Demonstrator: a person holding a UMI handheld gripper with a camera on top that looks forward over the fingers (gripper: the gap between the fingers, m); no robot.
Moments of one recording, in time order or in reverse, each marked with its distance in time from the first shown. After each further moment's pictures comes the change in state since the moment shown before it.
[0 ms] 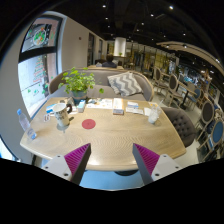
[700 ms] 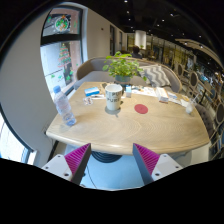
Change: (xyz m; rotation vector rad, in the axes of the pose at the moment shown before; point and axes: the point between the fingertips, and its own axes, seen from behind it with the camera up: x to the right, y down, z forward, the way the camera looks) arm -0.263 0.074 -0.015 -0.094 -0.187 -0.062
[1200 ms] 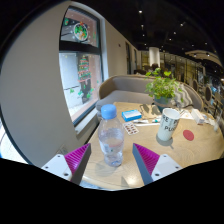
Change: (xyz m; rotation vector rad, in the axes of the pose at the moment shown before) arm -0.225 -0.102 0.131 0.234 -0.149 -0.031
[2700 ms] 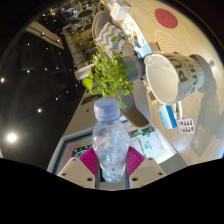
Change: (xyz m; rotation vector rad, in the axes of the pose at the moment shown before) arm 0.130 -0.227 0.104 0.284 -0.567 1.785
